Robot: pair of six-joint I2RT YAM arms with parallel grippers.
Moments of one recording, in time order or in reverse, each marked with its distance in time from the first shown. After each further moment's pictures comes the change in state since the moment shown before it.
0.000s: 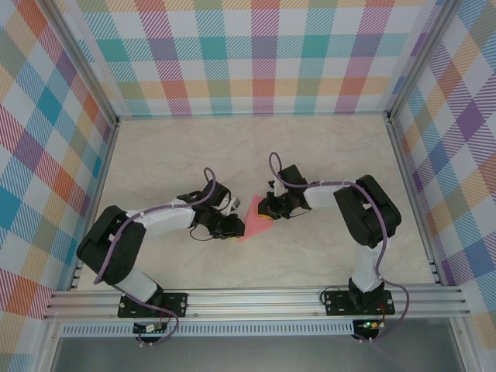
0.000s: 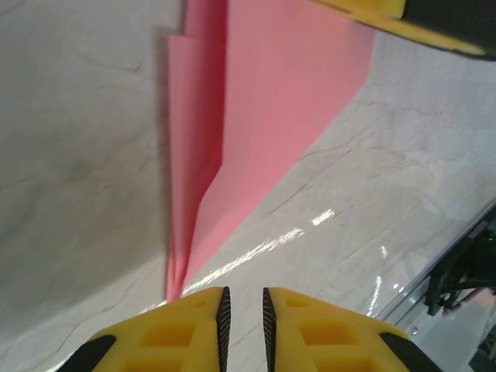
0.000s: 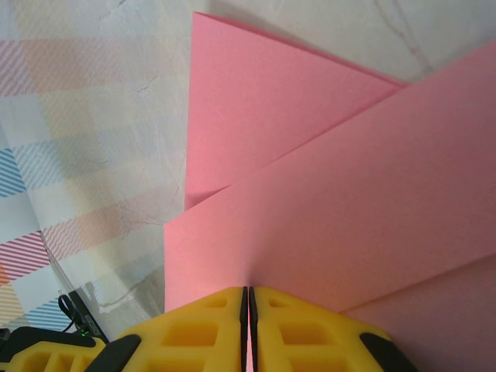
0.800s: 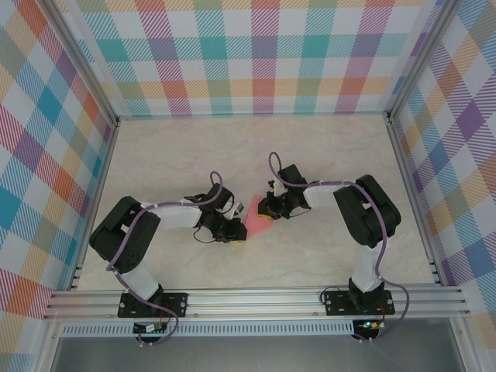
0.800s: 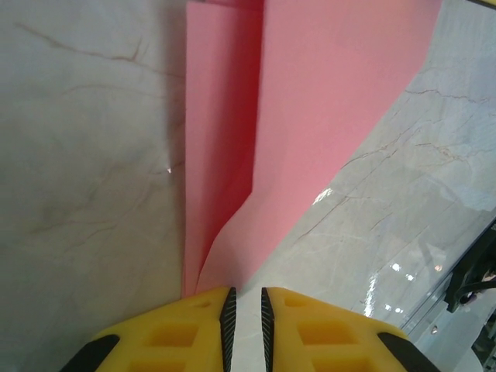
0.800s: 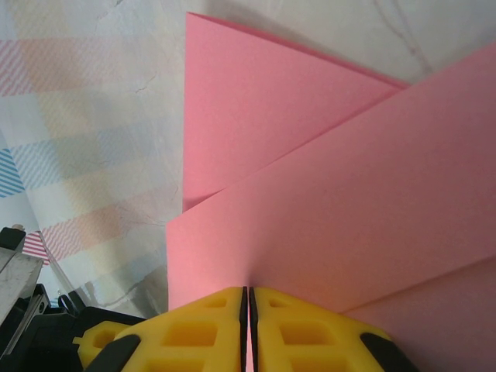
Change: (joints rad) left arm -0.002 0.087 -0.023 0.037 0.018 0.039; right arm 0.001 0.005 0.008 -0.013 0.001 0.000
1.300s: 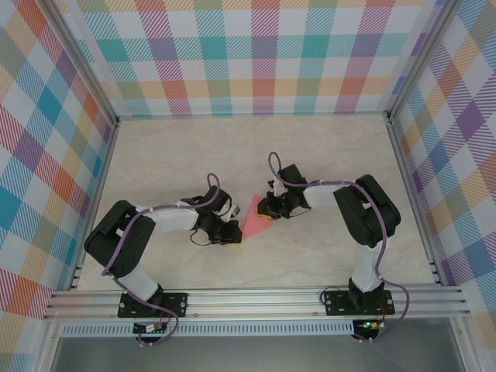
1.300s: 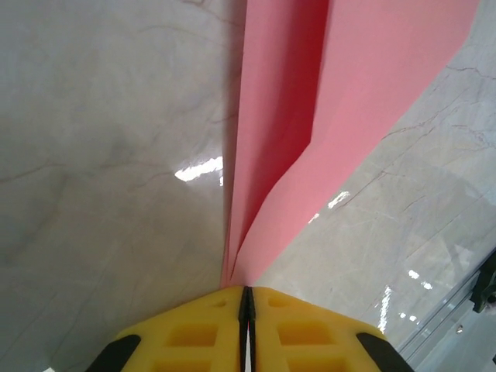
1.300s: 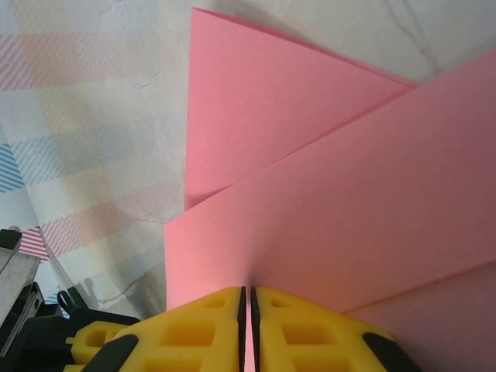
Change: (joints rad) left arm 0.000 -0.053 -0.041 -0.033 -0.044 0.014; right arm 0.000 0.002 0.004 -0.008 -0.008 -0.021
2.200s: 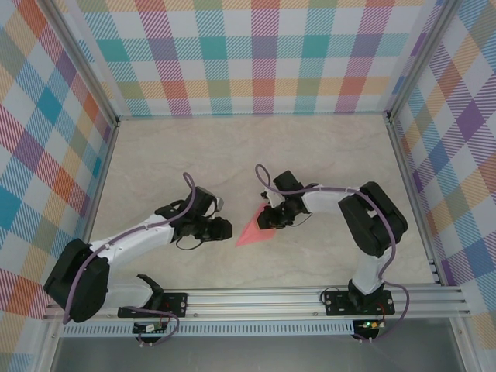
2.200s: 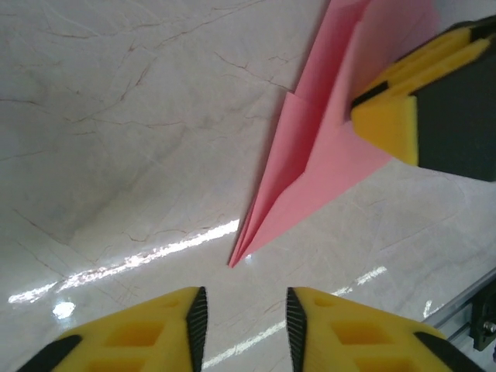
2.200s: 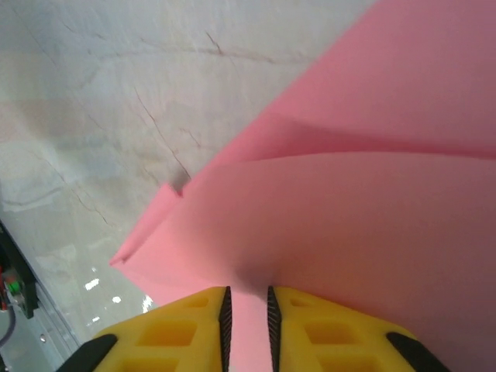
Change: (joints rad) left arm 0.000 -0.336 -0.063 -0.105 -0.206 -0.088; right arm 0.079 -0.121 -0.035 -0.222 0.055 -0.322
